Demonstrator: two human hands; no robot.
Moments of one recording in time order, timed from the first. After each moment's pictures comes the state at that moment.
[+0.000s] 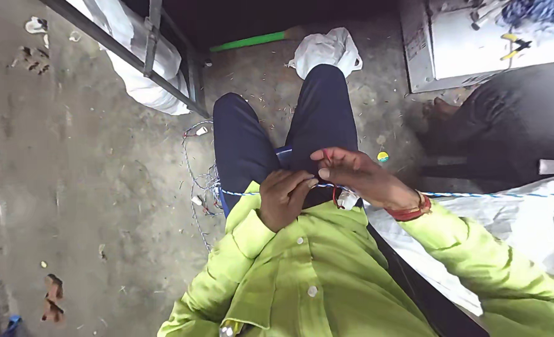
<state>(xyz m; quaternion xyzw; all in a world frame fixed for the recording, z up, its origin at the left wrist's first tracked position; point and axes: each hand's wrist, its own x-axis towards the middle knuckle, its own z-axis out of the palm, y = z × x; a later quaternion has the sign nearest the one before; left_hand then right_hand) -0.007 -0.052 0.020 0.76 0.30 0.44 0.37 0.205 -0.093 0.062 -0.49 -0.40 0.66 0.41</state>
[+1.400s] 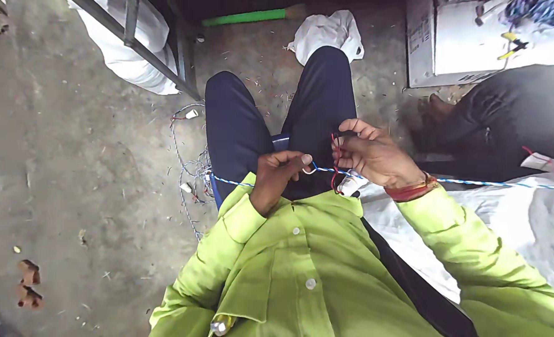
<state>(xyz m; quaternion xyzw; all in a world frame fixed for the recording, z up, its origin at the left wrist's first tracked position) -0.012 -0.045 0.027 0.52 0.37 0.31 0.71 0.222 -0.076 0.060 -0.56 -0.19 0.66 0.47</state>
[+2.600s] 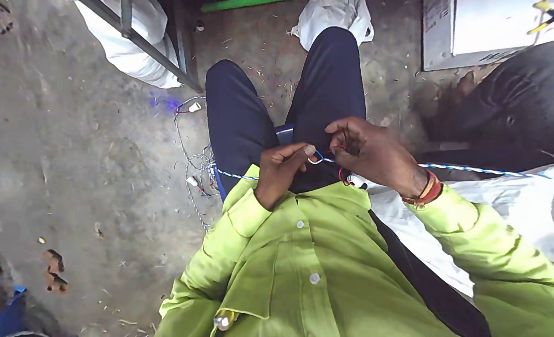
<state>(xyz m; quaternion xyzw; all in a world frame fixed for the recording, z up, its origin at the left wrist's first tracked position) -0.014 -0.051 0.023 0.58 0.36 0.32 0.65 0.214 -0.088 0.058 -0.62 -0.63 0.38 0.27</state>
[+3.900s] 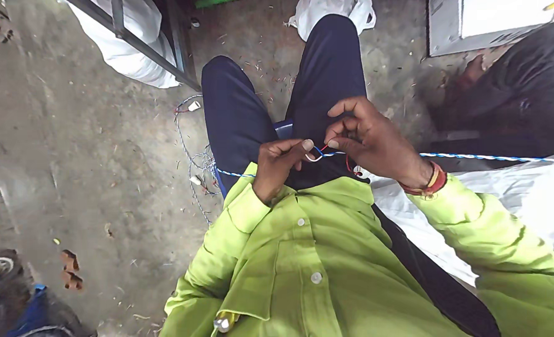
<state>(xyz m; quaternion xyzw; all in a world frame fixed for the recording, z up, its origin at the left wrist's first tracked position) -0.017 -0.044 0.015 0.55 0.36 0.30 0.69 0.215 -0.082 0.052 -0.54 -0.59 0.47 0.37</state>
